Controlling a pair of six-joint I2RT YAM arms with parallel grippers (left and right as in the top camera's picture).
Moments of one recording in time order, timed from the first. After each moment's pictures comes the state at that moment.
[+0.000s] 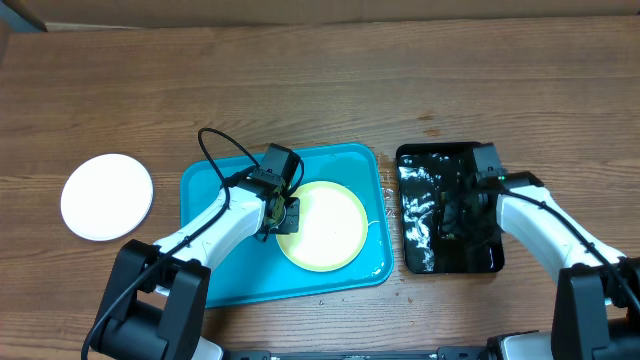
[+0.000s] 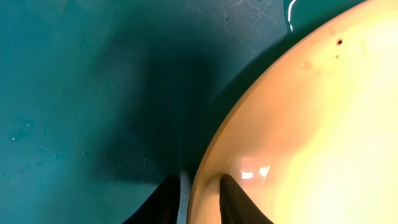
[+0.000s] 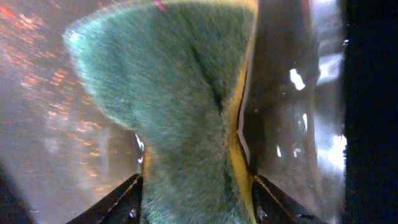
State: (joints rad) left arm -0.39 1.68 0.90 -0.64 -0.04 -0.35; right arm 0.14 1.58 0.82 -0.75 -0.03 0.37
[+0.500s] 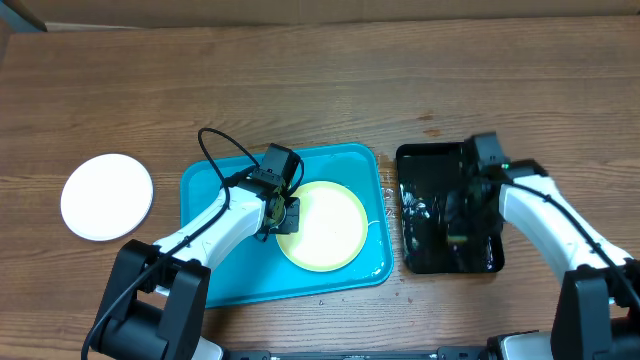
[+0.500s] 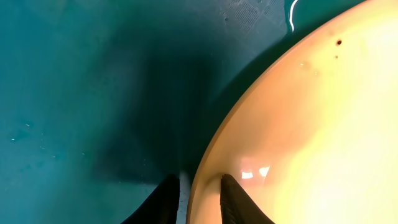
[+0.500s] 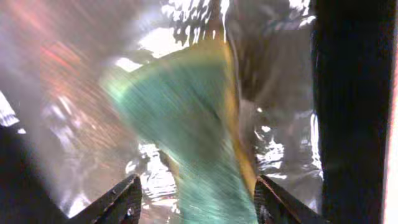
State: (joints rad) left arm -0.39 1.68 0.90 -0.63 -0.04 -0.35; right arm 0.14 1.58 0.95 -0.84 -0.02 0.37
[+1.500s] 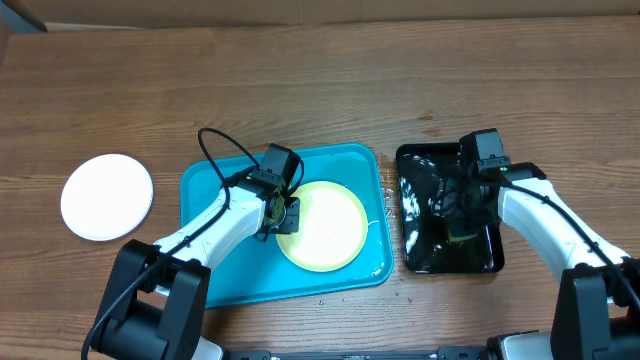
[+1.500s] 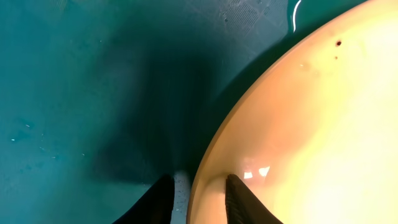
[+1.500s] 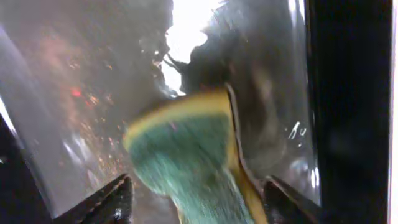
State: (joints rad) left arm -0.39 1.68 0.90 -0.63 -0.04 -0.35; right arm 0.14 1.58 0.90 -0.72 0.01 0.35
